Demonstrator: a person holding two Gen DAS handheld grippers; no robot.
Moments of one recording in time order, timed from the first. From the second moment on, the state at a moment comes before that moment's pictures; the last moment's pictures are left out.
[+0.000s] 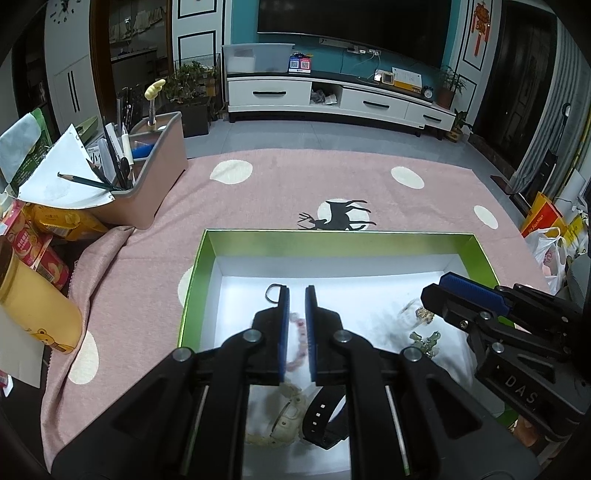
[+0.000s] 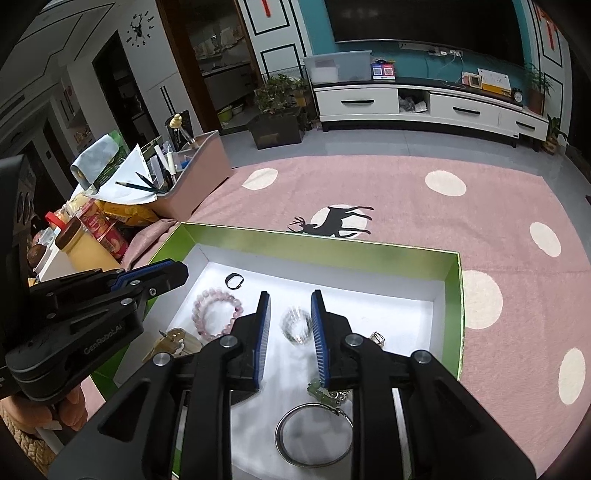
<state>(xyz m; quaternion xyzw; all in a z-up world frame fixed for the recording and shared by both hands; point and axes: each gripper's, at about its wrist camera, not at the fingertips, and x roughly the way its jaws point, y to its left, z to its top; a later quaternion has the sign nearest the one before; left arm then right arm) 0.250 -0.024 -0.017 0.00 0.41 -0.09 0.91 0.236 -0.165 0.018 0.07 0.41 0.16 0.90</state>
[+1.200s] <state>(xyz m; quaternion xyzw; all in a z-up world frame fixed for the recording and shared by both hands) 0.115 -0.036 0.033 0.01 0.37 -0.11 0.92 0.082 -0.230 0.068 0.09 0.35 0.13 0.92</state>
